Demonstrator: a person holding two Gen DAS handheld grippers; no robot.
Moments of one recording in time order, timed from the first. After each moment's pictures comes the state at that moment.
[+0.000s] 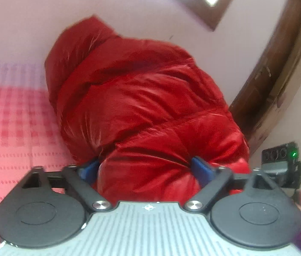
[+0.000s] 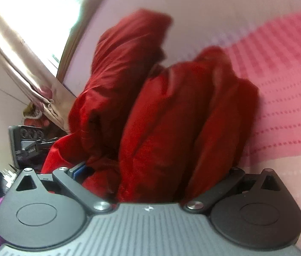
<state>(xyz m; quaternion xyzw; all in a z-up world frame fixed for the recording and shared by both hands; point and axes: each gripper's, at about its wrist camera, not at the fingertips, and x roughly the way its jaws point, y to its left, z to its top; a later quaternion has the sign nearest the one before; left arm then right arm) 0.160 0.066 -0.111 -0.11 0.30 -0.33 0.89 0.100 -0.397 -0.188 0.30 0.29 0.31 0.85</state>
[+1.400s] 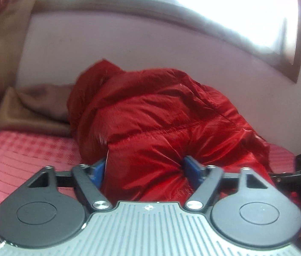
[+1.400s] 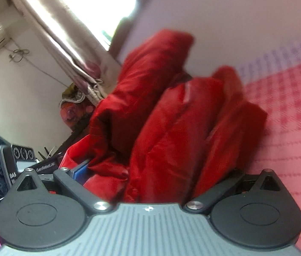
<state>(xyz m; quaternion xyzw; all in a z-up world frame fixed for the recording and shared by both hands) 0.088 0.142 -0.061 -0.07 0.21 -0.06 0.97 0.182 -0.137 -0.152 0.28 0.25 0.44 0.82</state>
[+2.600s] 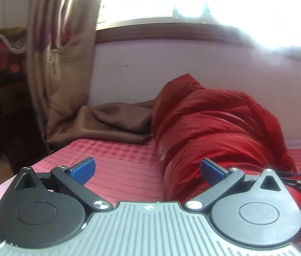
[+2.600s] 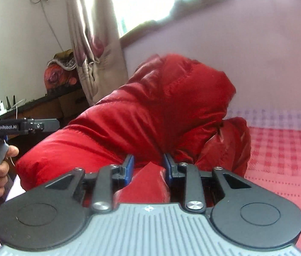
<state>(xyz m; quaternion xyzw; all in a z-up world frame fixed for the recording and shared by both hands) 0.004 0.104 -0.042 -0.03 0.18 0.14 0.97 0.126 -0.130 -0.138 0.08 0.16 0.38 0.91</state>
